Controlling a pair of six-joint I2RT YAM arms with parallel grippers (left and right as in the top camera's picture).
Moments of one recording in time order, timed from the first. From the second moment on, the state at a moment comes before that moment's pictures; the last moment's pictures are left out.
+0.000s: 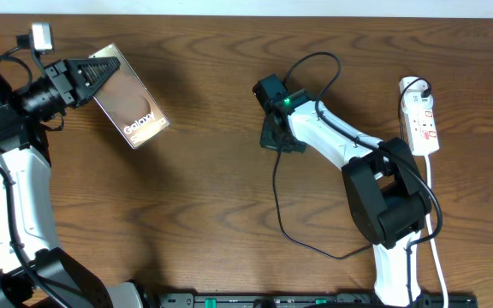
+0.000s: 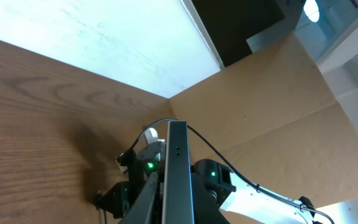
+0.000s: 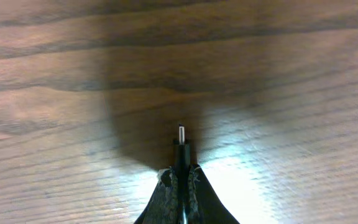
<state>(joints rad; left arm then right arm) 0.46 1.50 1.18 0.05 1.44 -0.75 0.54 2.14 1.54 -0.80 0.06 0.75</state>
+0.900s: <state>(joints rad) 0.46 1.50 1.18 0.05 1.44 -0.75 0.61 2.14 1.54 -0.31 -1.52 0.00</state>
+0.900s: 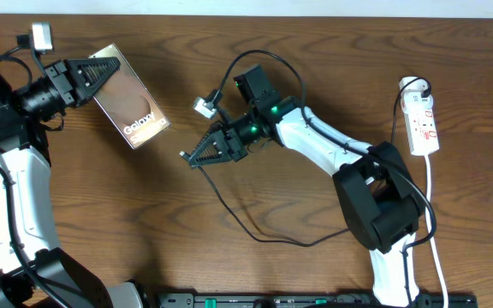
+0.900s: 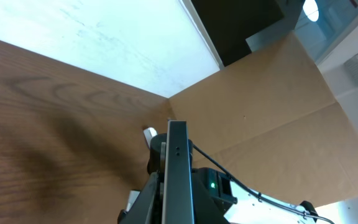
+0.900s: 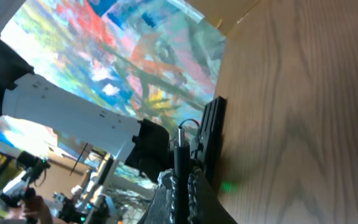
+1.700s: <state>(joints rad) 0.43 1.50 1.18 0.02 1.33 -0.75 0.62 2.14 1.53 0.48 -1.51 0.72</state>
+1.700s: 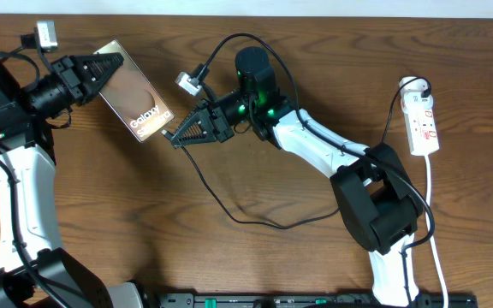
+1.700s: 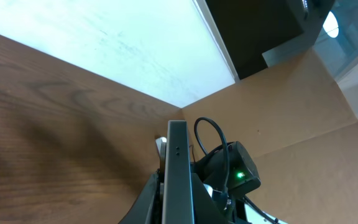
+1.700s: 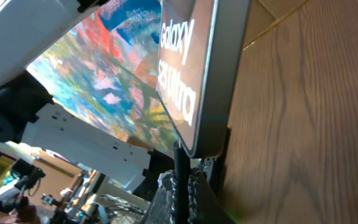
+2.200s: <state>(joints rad) 0.40 1.50 1.18 0.02 1.33 -0.74 0.62 2.14 1.53 0.48 -1.51 0.76</state>
